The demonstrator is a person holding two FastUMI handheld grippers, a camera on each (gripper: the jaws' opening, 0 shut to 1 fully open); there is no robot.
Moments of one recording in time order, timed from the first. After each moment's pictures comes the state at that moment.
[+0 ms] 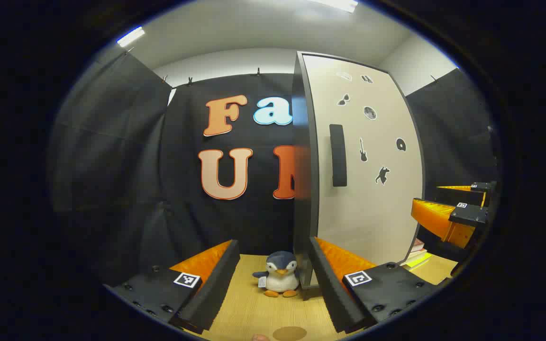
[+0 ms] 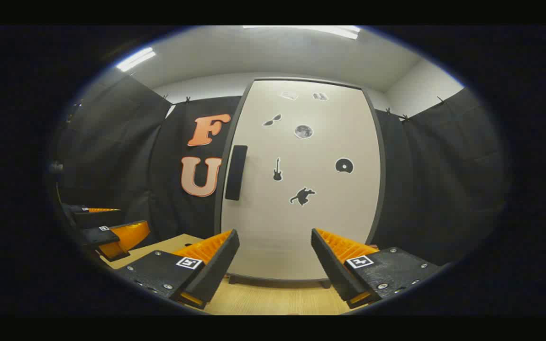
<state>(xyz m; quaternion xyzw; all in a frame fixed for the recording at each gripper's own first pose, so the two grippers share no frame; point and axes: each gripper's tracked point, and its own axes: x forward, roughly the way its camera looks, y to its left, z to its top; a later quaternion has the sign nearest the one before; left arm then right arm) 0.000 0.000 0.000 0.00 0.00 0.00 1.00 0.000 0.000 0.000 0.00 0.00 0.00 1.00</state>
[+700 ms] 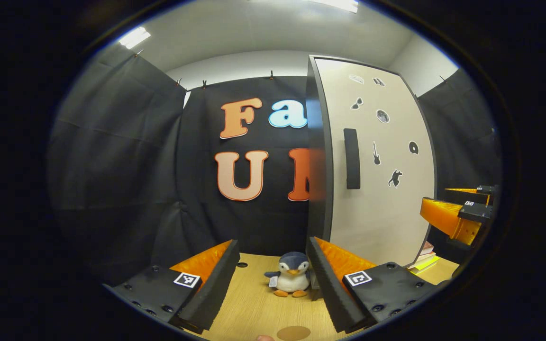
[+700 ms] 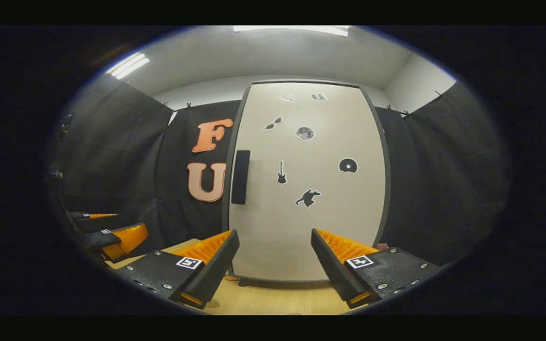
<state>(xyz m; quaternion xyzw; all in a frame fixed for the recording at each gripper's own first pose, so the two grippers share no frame) -0.013 0.017 0.006 0.00 -0.01 0.04 1.00 0.000 0.001 0.004 0.04 -0.01 0.02 1.00</state>
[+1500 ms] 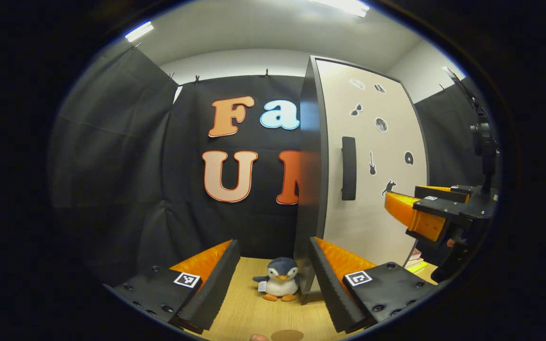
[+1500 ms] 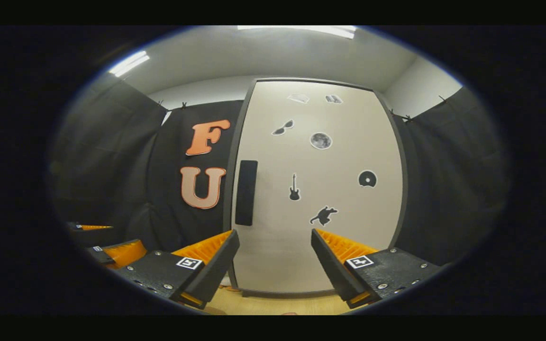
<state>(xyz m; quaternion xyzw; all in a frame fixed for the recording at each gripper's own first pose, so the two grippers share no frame) 0.012 0.020 0.024 -0.03 -0.01 -0.01 1.00 0.066 0.043 0.040 0.02 -0.01 0.00 1.00</state>
